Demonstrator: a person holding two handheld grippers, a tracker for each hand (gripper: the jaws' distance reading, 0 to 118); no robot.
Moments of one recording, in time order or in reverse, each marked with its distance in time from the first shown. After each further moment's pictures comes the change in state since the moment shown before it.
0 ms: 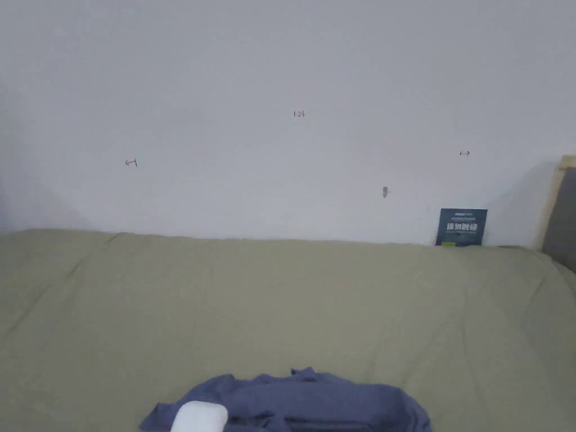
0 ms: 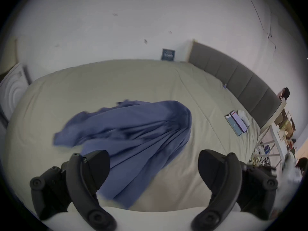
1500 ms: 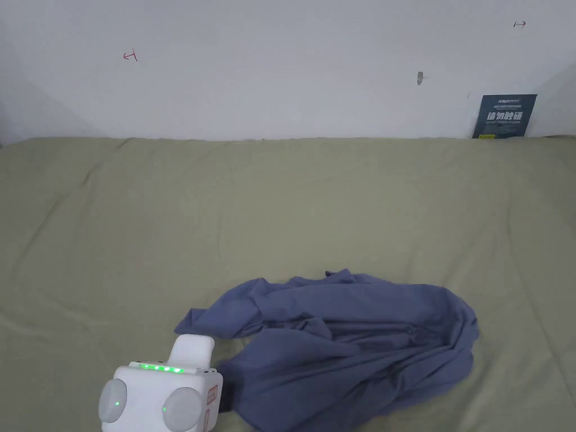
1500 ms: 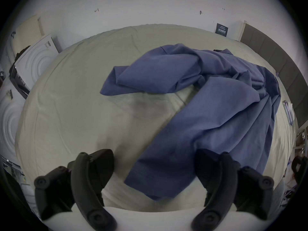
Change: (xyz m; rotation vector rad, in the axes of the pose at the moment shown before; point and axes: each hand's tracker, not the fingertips) left arm -0.098 -0.031 -0.145 -0.272 0.206 -0.036; right arm -0.033 -0.040 -0.048 -0.173 0.018 0.081
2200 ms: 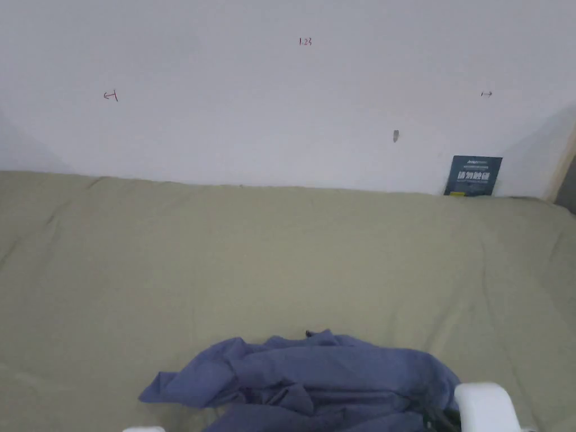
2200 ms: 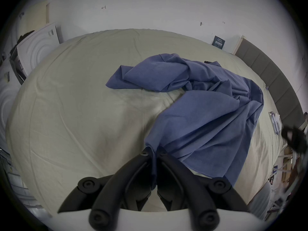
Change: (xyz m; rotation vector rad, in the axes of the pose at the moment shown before) left arm -0.020 -0.024 0.016 -0.017 -0.137 0.157; right arm -0.001 0.162 -0.087 0.097 0.022 0.165
